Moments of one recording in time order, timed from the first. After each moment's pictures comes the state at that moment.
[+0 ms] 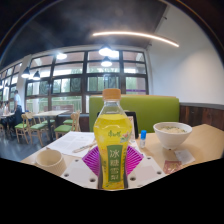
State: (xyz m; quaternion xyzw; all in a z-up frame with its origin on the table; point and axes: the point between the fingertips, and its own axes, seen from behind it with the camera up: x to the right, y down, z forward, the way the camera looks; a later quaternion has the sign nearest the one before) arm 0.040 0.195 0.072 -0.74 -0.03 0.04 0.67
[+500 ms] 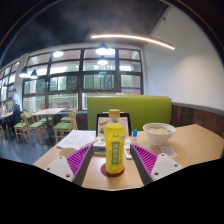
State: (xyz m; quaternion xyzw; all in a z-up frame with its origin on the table) arm 0.061 0.089 0.129 -0.76 -0.02 0.02 0.65
